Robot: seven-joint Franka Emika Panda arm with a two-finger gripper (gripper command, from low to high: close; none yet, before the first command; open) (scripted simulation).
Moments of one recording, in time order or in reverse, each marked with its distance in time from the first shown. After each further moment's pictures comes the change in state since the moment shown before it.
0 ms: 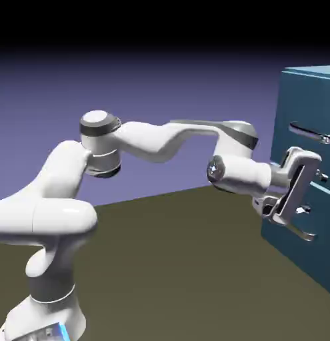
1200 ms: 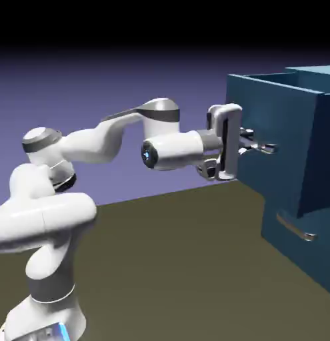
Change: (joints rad) arm 0.537 0.184 -0.248 -0.589 0.020 -0.198 -0.015
